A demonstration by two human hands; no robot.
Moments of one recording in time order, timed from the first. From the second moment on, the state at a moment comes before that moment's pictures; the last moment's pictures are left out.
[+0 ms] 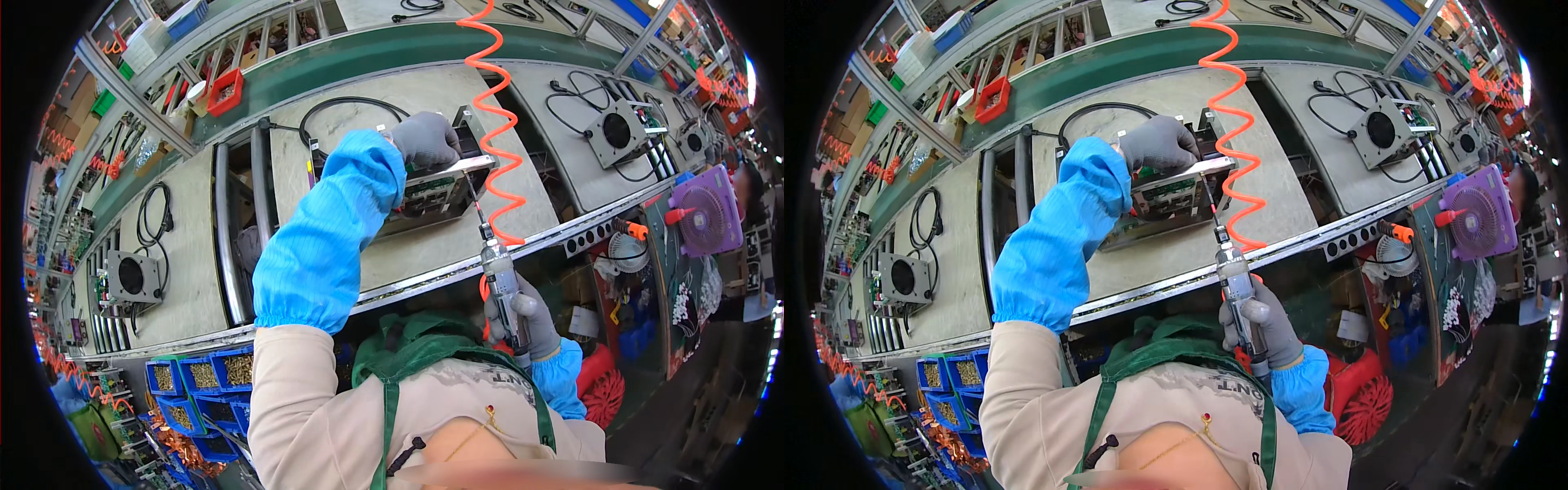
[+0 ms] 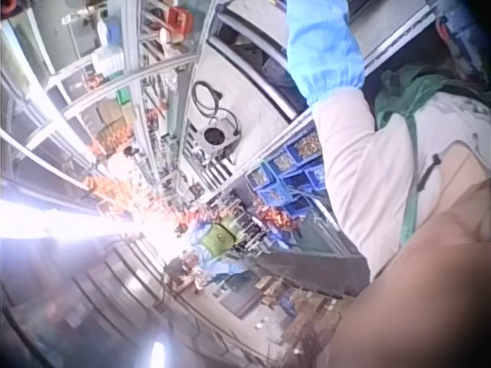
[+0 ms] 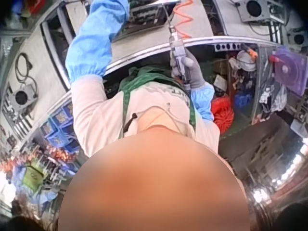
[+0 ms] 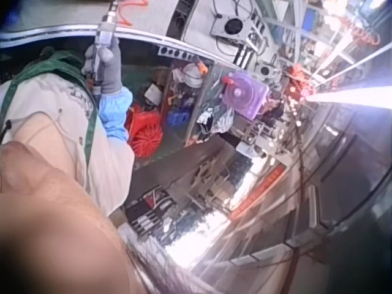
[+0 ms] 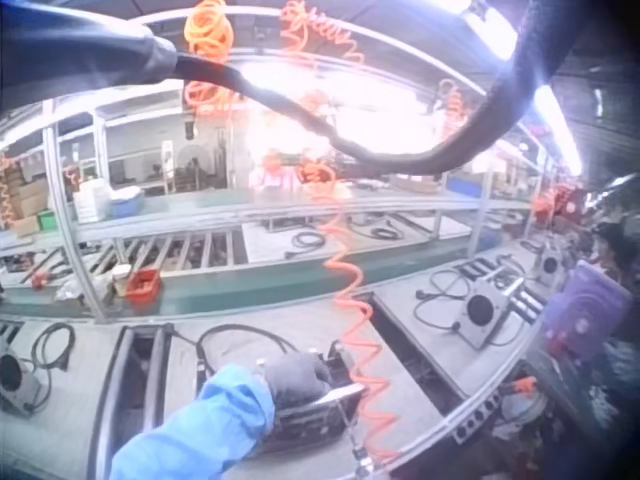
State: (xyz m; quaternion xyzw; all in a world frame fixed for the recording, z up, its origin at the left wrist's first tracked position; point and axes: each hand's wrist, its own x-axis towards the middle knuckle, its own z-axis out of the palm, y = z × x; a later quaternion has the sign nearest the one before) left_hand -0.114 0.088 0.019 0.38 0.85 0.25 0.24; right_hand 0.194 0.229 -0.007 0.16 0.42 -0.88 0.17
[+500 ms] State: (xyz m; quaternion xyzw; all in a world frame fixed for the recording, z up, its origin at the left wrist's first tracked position) left_hand -0.105 0.082 0.021 0.43 0.81 0.27 0.29; right_hand 0.197 0.223 -0.013 0.16 0.44 -0.87 0.14
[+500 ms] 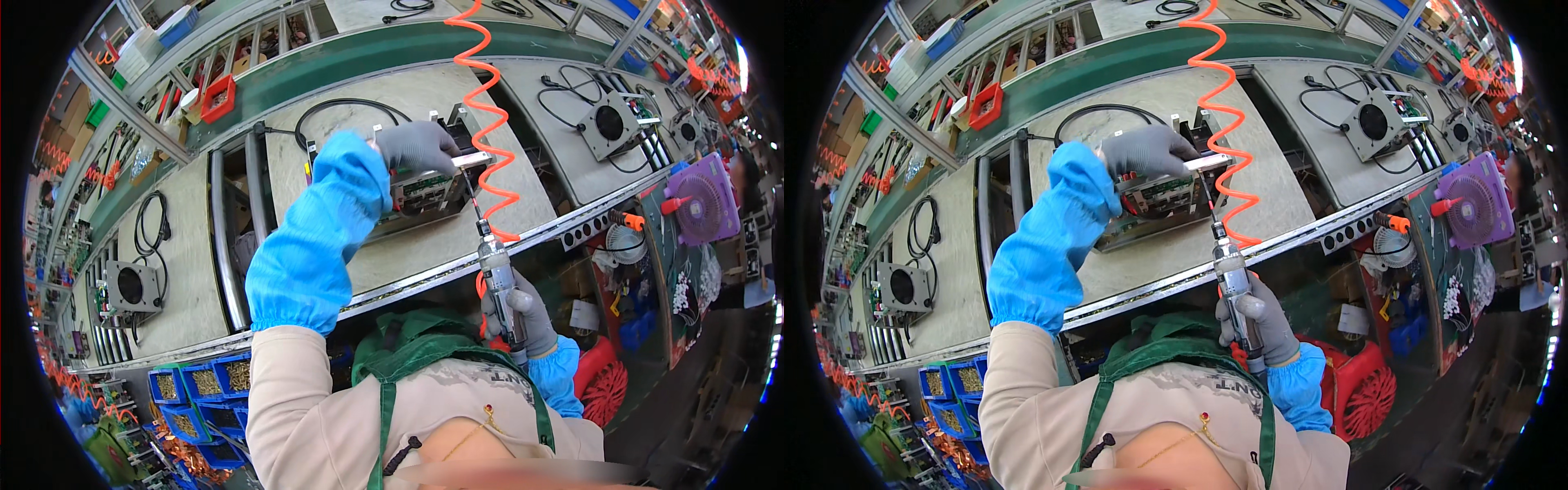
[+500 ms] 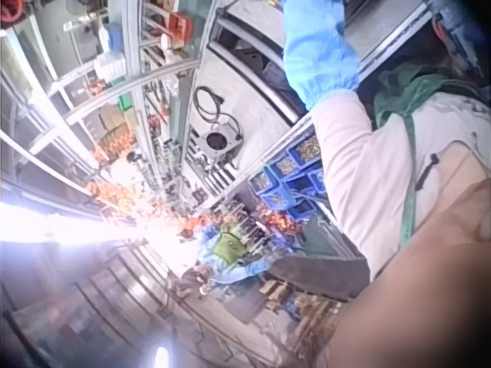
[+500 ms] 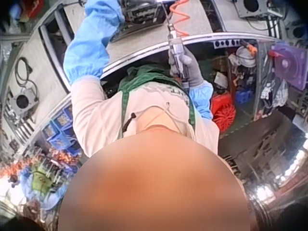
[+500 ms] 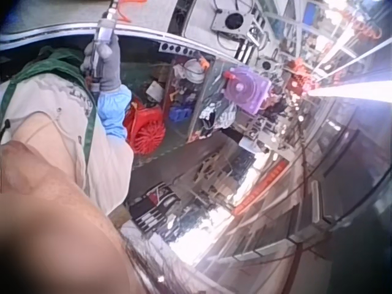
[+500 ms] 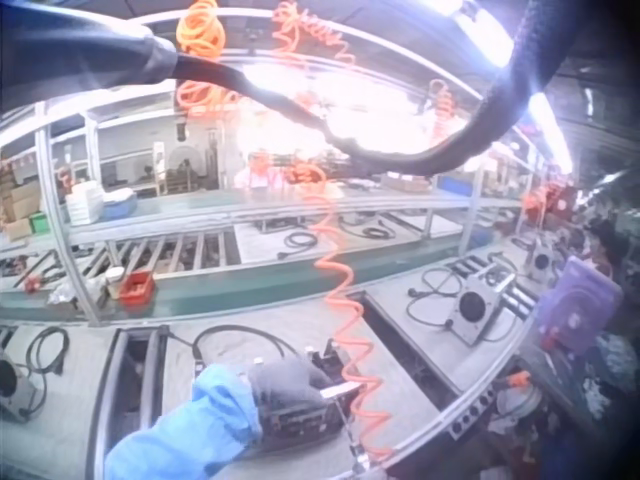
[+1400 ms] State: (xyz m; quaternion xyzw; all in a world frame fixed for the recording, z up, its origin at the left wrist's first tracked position) left_hand -0.075 0.104 0.007 0.44 0.87 0.21 0.09; right_hand 0.189 0.220 0.002 0.16 0.53 -0.83 0.06
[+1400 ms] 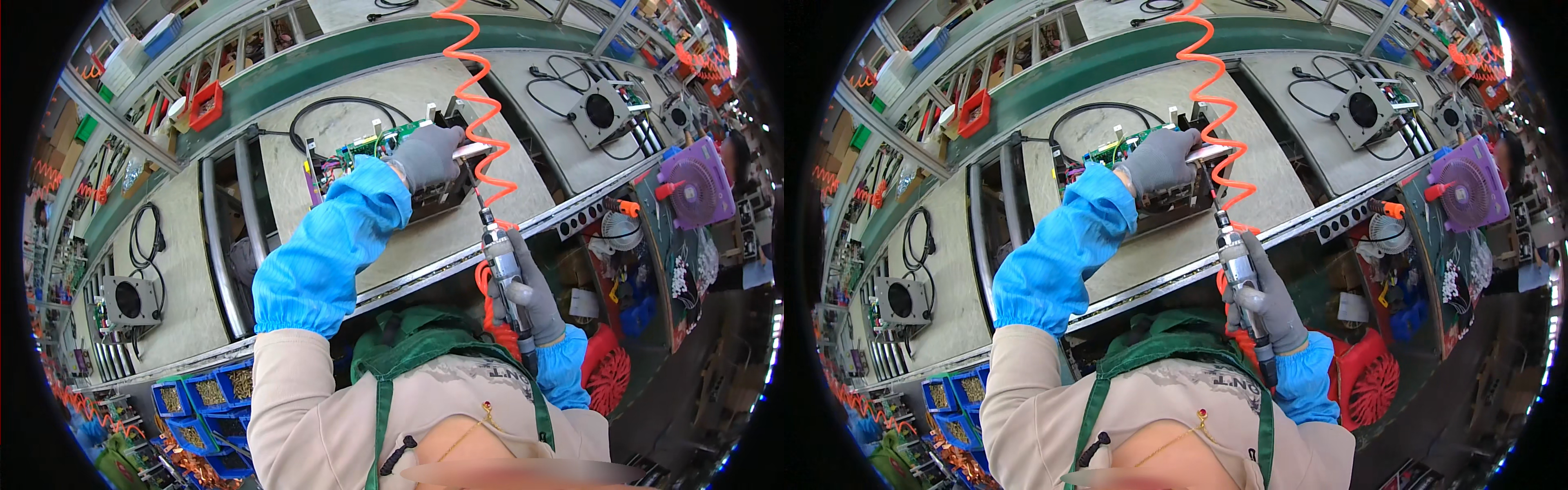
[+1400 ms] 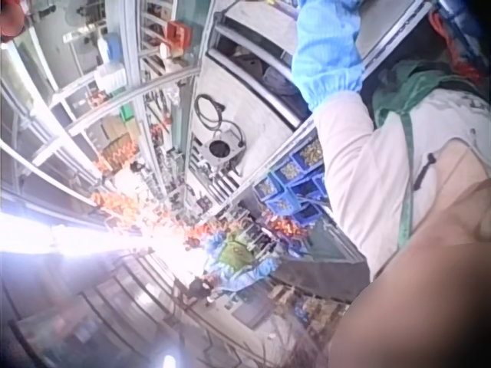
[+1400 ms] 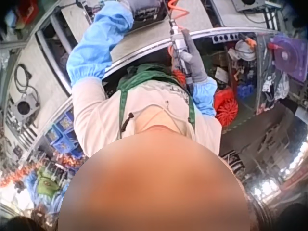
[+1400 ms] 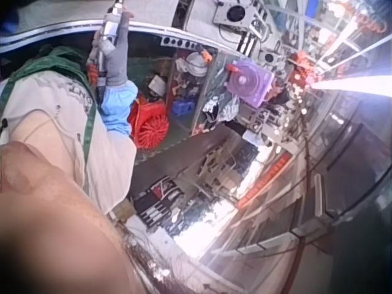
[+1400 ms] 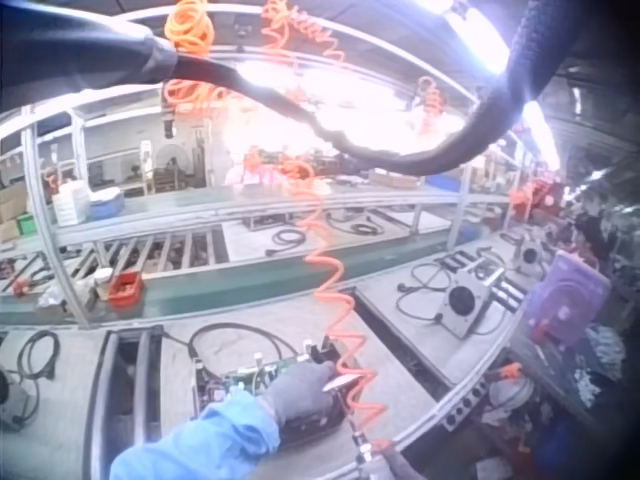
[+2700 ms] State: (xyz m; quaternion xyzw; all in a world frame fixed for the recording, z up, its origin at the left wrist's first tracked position) left_hand 0.017 0.041 -0.034 0.03 0.91 0.30 -0.28; right_hand 0.180 0.280 -0.003 0.12 0.49 -0.86 0.11
